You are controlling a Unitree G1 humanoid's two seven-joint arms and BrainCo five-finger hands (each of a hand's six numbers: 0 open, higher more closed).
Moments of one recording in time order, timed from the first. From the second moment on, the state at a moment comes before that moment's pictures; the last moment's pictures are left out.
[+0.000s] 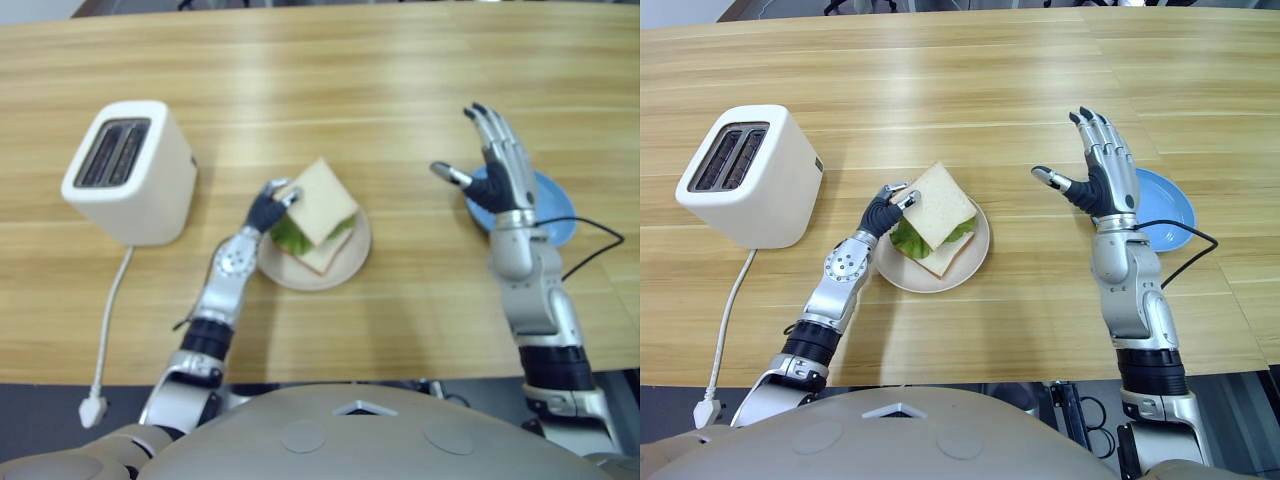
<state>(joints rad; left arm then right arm) -0.17 0.07 -0.15 0.36 0.12 -0.16 -0.11 -0.01 -0.43 -0.04 -0.17 -0.66 -0.10 -0.16</state>
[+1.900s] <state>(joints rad) -0.09 0.17 -0.24 0.28 0.40 -0.05 0.02 -0.09 -0.45 0.56 -0.01 -0.97 -0.35 0.10</state>
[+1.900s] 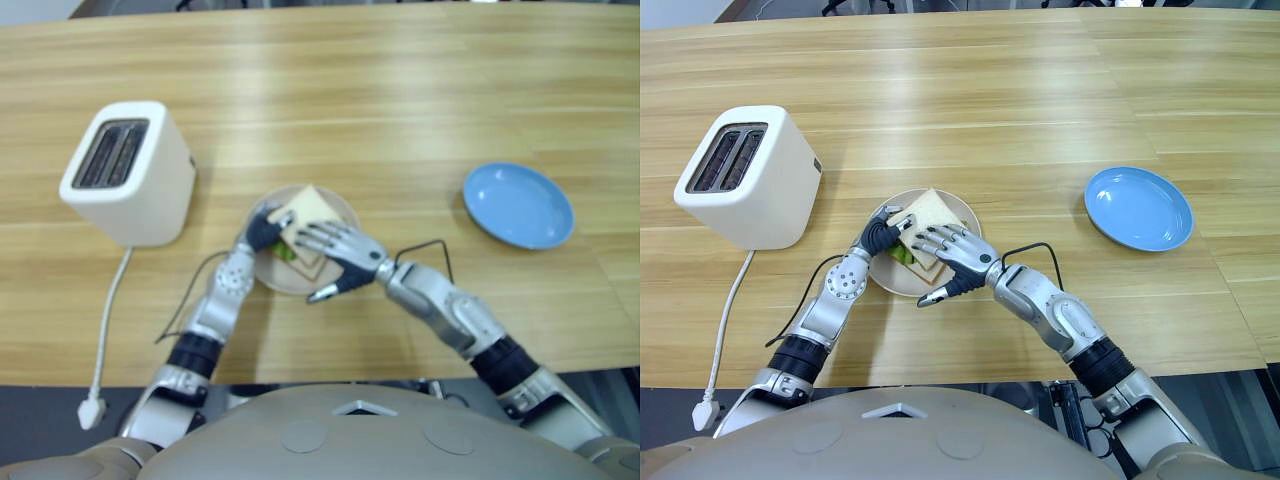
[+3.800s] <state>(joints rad) -0.06 0.41 -0.10 -0.09 0.73 -0.26 0.45 -0.07 -0.48 0.40 -0.13 -0.90 -0.59 -0.38</state>
